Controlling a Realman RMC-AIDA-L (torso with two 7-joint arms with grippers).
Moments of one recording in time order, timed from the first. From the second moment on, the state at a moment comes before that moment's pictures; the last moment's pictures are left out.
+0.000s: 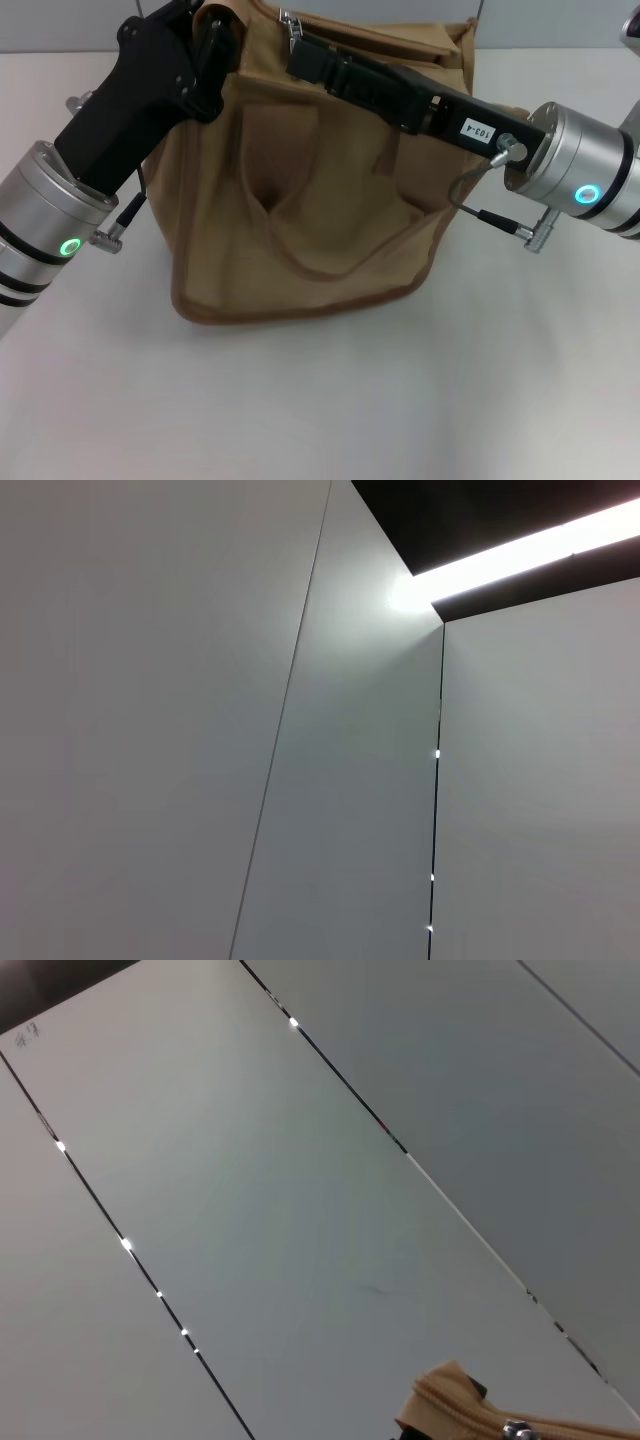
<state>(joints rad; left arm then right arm) -0.64 -2.08 0.48 -0.03 1.41 1.82 -0.68 0.77 2.09 -1.00 -0.13 -1.22 -1.67 1.42</state>
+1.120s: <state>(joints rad) -0.64 -2.08 0.48 -0.03 1.41 1.81 -0.68 0.81 2.09 -1.03 -0.13 -1.21 -1.65 1.44</state>
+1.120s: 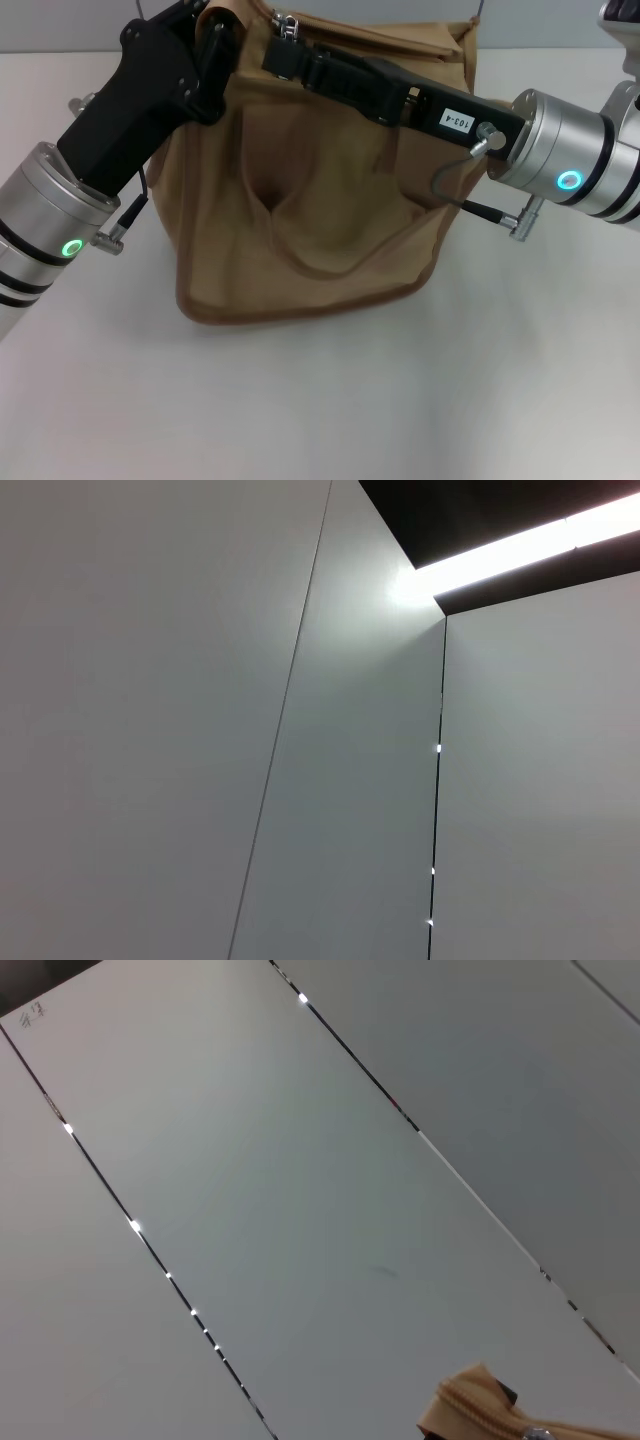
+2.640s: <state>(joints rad) -0.64 -2.08 0.48 -0.03 1.41 1.81 -0.68 0.79 2.09 -1.03 -0.14 -1.21 -1.58 1.43</state>
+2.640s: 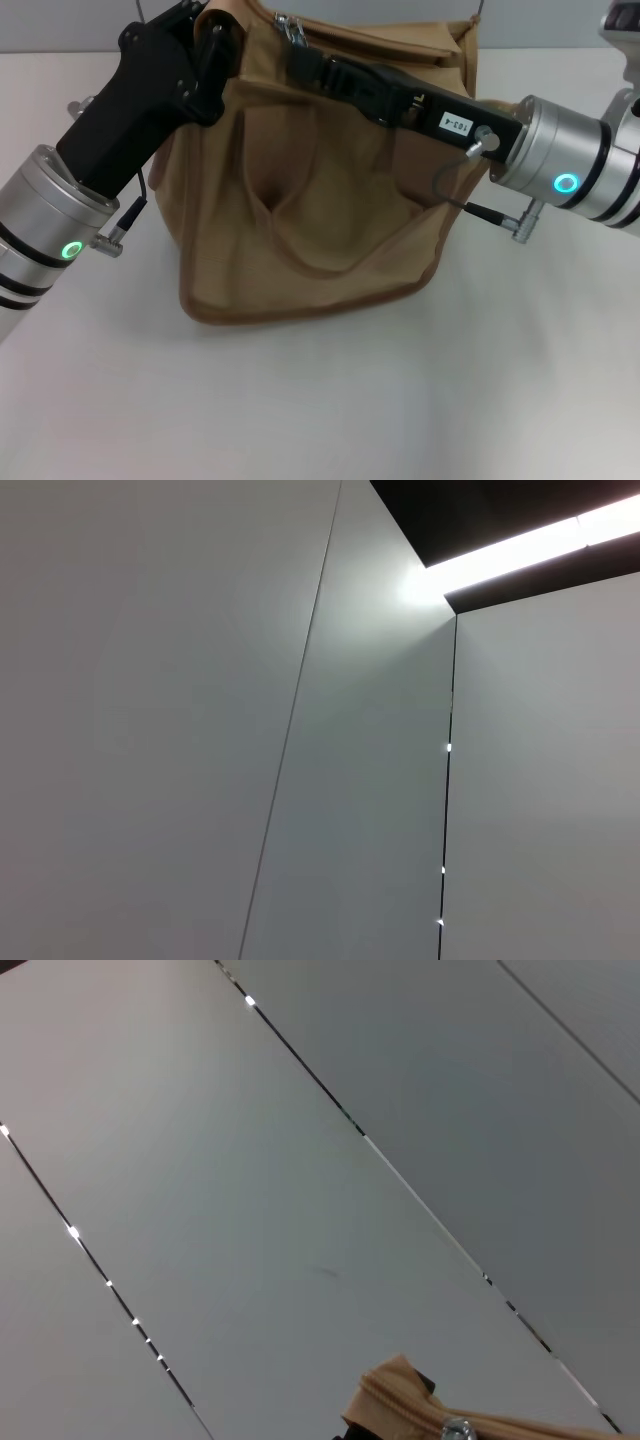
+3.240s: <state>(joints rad) -0.61 -2.08 0.45 -0.02 1.41 1.81 -0.68 0.67 2.08 -1.03 -0.24 -1.22 -1.57 1.49</state>
